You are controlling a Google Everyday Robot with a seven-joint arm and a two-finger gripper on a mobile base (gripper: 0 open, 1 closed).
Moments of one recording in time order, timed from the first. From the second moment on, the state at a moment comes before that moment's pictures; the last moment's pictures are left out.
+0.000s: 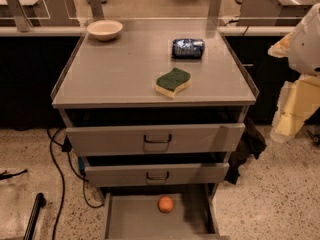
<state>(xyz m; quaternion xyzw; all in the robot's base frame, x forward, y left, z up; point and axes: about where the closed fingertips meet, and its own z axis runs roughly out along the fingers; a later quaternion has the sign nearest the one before) 0.438 -0.216 0.977 -0.60 0.78 -0.04 0.16</state>
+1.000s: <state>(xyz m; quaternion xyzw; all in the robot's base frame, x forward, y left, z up) 0.438 -0.216 0.977 -0.60 0.78 -0.04 0.16</state>
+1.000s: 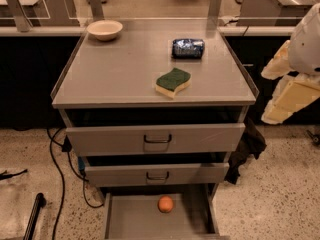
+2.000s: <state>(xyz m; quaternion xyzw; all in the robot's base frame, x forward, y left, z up) 0.439 -0.201 0.907 -0.60 0.78 -0.01 0.17</state>
